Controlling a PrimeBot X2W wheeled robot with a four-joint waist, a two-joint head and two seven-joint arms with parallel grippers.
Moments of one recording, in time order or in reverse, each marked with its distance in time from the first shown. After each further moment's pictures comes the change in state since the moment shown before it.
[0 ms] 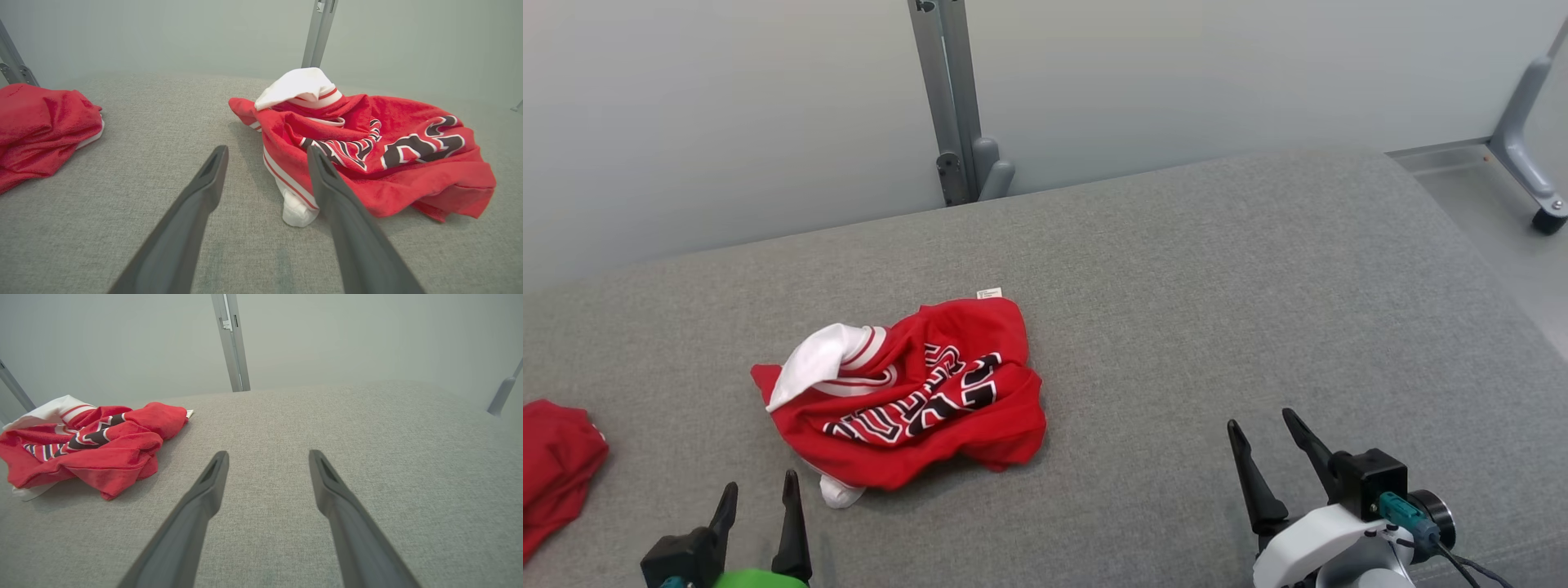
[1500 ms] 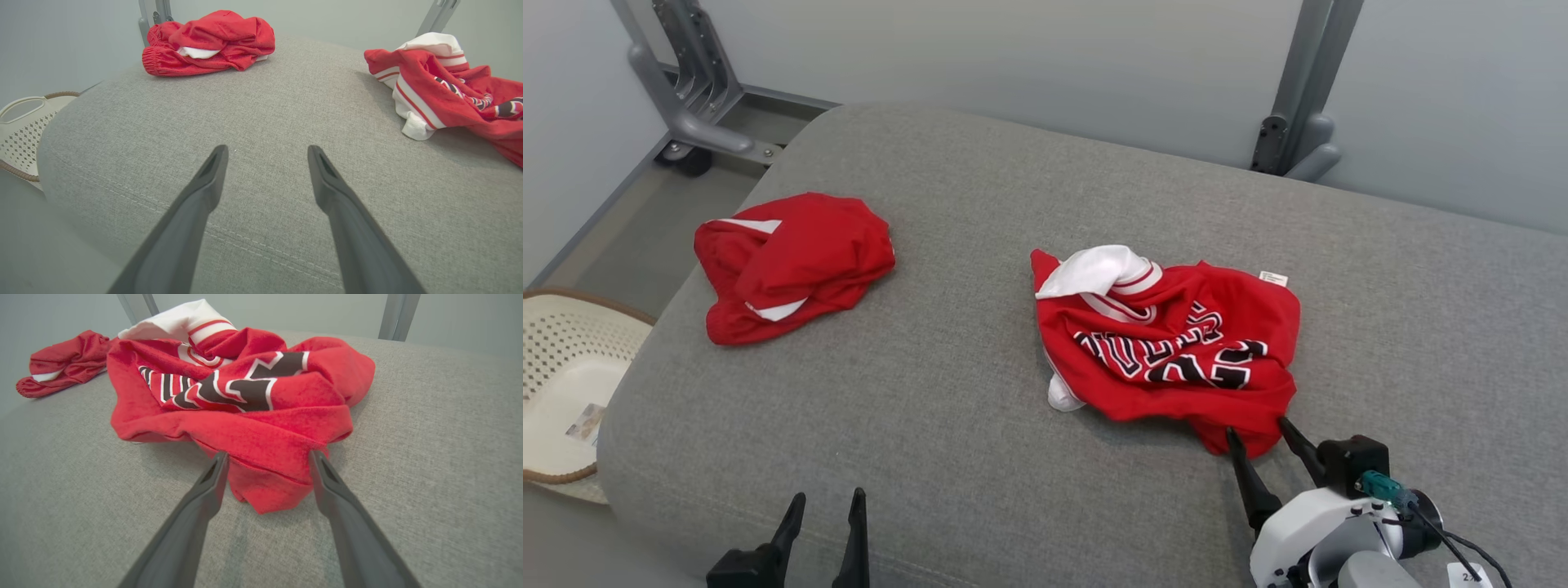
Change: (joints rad) left arm 0.100 -0.004 -0.140 -0.103 0.003 -0.010 0.000; right arm -0.118 0.002 0.015 0.236 0.041 0.000 0.000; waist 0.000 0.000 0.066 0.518
